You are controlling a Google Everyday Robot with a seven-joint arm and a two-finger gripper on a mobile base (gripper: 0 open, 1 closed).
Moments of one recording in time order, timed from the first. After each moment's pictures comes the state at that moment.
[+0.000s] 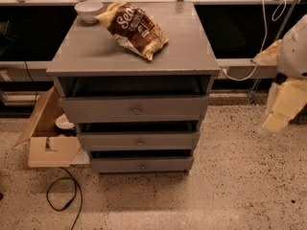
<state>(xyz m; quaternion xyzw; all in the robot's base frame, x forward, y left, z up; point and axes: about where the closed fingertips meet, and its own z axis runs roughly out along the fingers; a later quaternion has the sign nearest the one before) 0.441 -0.208 0.951 -0.61 0.77 0.01 0.18</state>
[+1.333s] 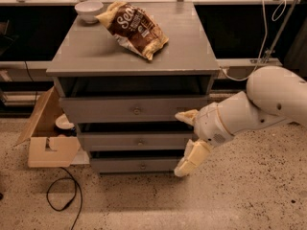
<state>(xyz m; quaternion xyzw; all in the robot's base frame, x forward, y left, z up) 0.455 -0.062 0.767 -0.62 0.69 0.25 0.29</state>
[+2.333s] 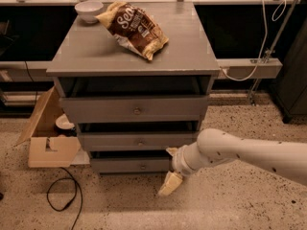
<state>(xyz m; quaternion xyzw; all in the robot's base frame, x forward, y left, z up) 0.504 -0.046 0.518 -0.59 0.74 0.19 0.24</state>
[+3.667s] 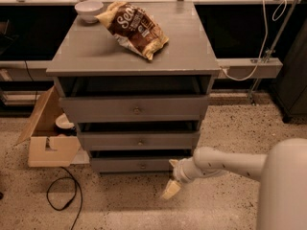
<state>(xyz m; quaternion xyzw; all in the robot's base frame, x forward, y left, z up) 0.542 -0.060 0.360 -0.56 0.76 0.21 0.24</state>
